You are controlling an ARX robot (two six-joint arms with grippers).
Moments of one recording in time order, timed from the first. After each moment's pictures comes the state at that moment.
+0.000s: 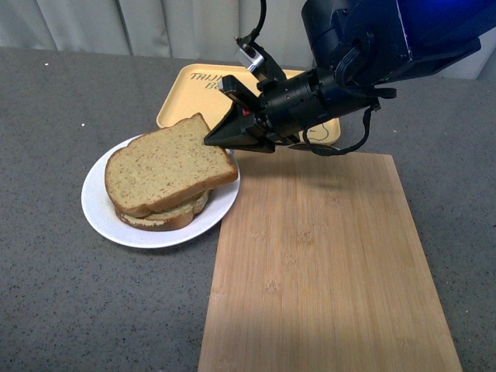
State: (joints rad) left arm 0.00 0.00 0.02 0.00 0.00 -0.01; right arm 0.36 2.50 1.67 -0.08 -0.90 0.24
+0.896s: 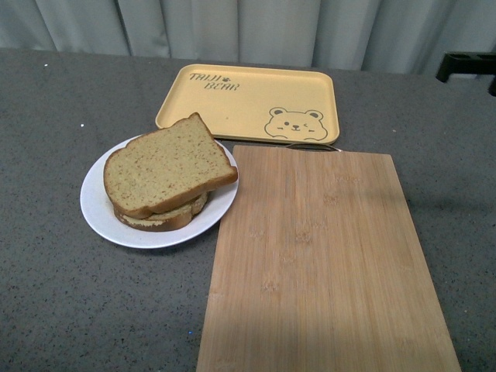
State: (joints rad) left arm 0.00 0.00 0.02 0.00 0.00 -0.01; right arm 0.21 1.86 0.49 1.35 0.21 0.00
